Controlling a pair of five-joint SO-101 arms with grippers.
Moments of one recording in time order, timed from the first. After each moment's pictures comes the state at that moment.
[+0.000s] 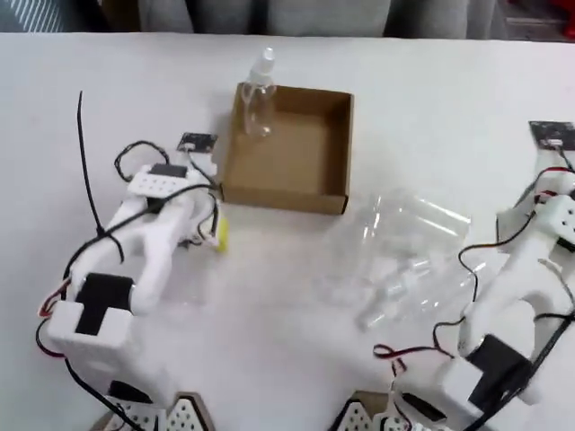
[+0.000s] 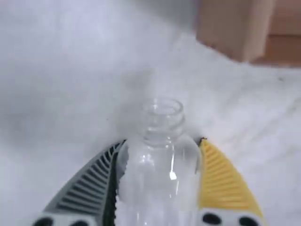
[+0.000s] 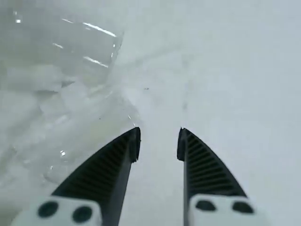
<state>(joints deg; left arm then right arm) 1.6 12.4 24.5 62.3 5.2 33.9 -4.0 8.6 79.5 37.8</state>
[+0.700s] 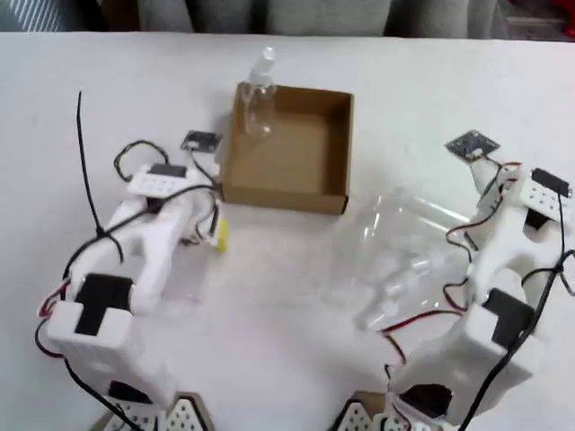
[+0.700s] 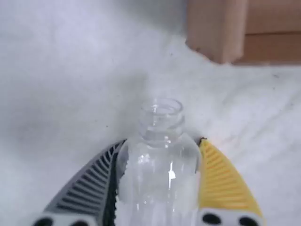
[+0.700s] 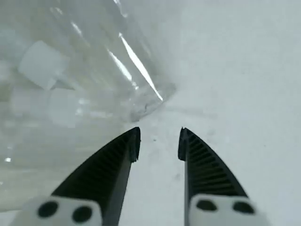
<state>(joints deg) 1.6 12.4 24.5 61.1 1.1 27.9 13.9 8.6 66.1 62.5</state>
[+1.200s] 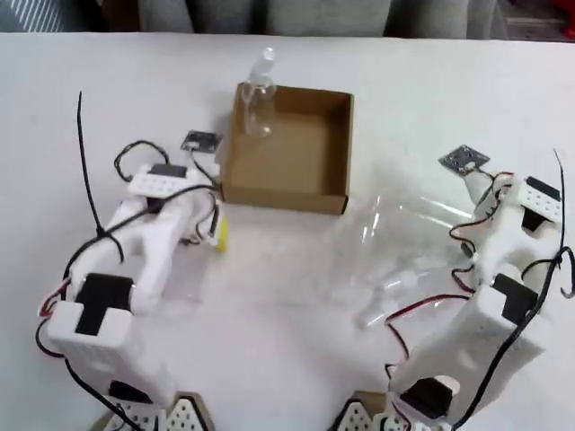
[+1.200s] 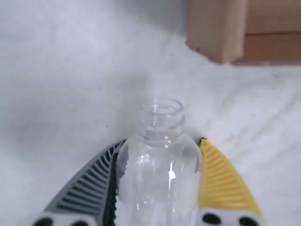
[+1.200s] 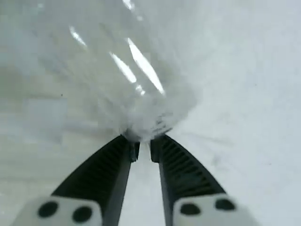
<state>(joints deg) 1.6 12.4 24.5 61.1 1.1 29.7 21.8 7.2 62.7 67.5</state>
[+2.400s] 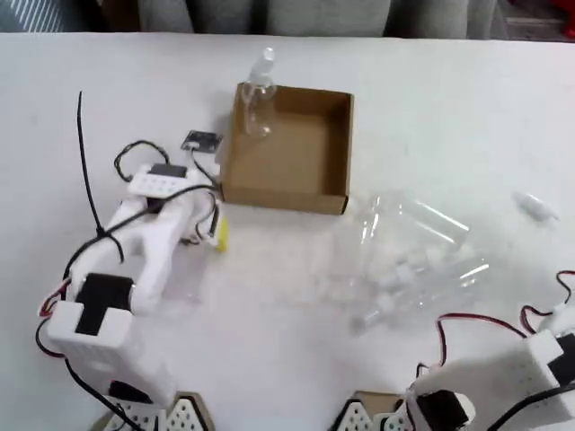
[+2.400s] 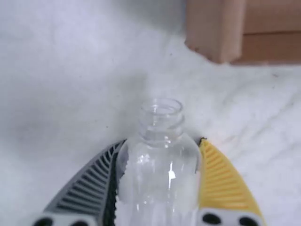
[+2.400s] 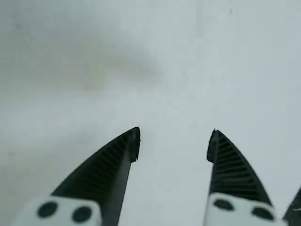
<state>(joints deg) 1.6 12.4 24.5 61.1 0.7 59.3 17.2 -5.2 62.9 76.8</state>
